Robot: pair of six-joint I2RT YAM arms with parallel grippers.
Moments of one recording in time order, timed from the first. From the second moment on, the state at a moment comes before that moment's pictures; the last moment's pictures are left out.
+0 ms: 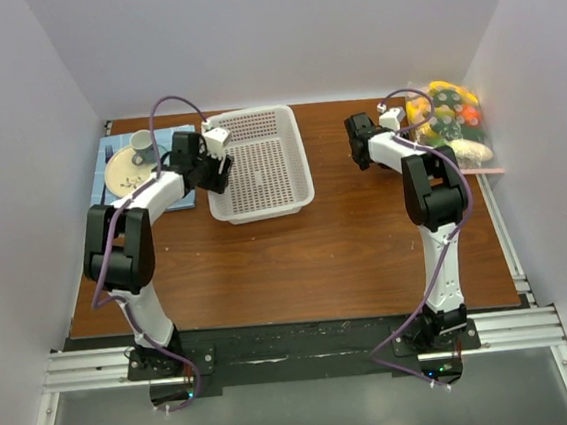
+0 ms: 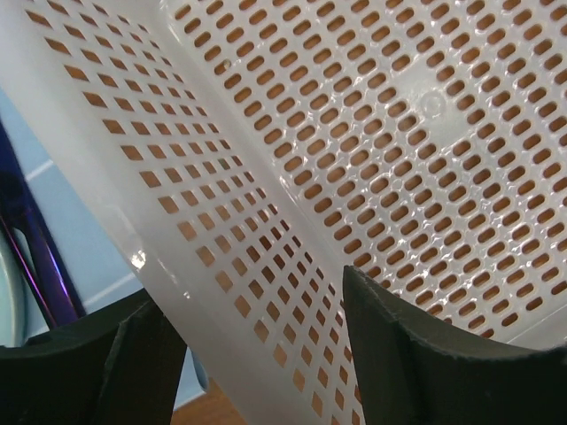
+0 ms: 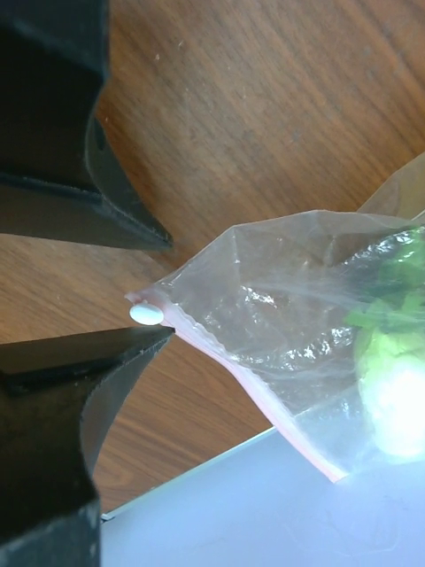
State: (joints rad) left arm -0.20 1.85 1.25 -0.19 0.16 0.26; right arm 0.22 2.22 1.62 -0.58 1.11 0.44
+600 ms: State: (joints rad) left arm -0.22 1.56 1.01 -0.28 0.22 0.32; right arm 0.16 2.22 1.62 -0.65 1.07 0.47
